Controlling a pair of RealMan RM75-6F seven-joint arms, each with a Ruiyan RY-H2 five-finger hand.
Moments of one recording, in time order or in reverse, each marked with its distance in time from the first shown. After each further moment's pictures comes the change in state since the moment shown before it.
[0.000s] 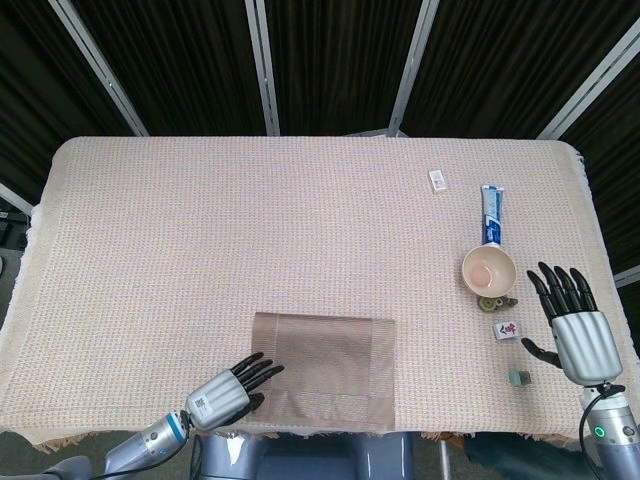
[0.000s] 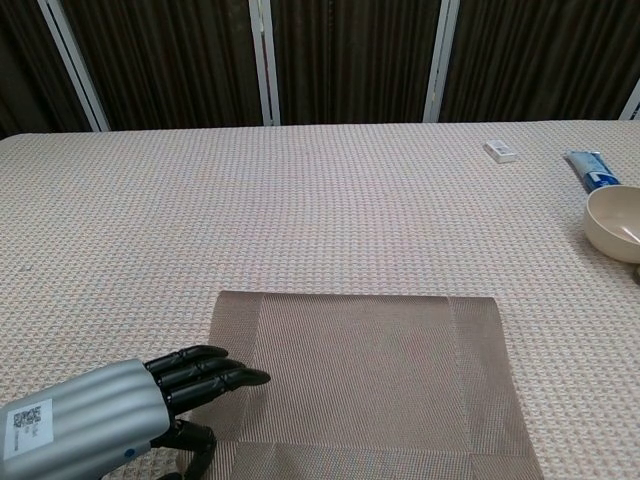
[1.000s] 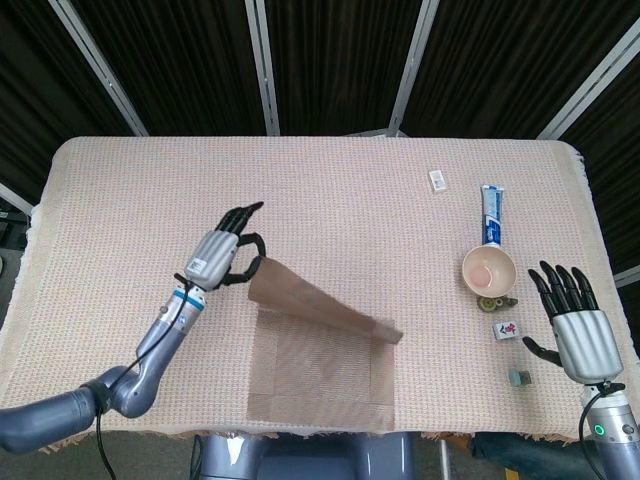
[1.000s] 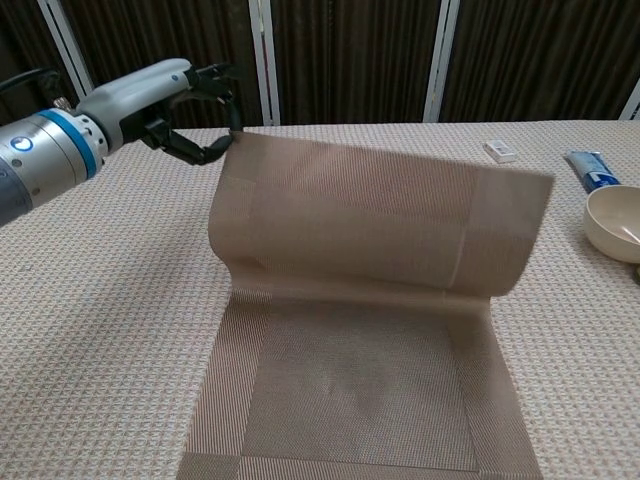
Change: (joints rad) left arm -0.254 0.097 -0.601 -0.172 -0.629 -0.259 -0.114; right arm -0.001 -0.002 0.014 -0.001 0.014 -0.020 -0.011
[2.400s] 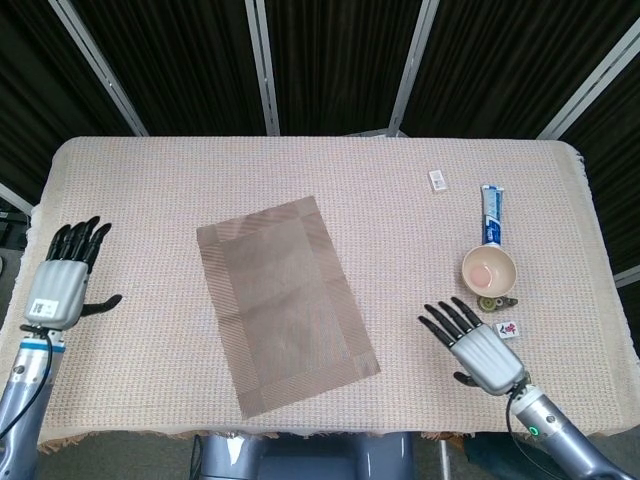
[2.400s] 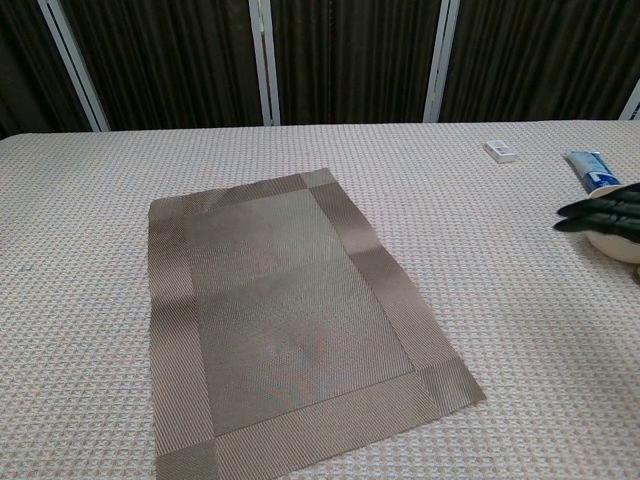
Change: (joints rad) left arm 0.381 0.427 0.217 -0.322 0.007 0.404 0.307; right arm 0.196 0.009 -0.128 -0.135 -0.252 -0.324 -0.117
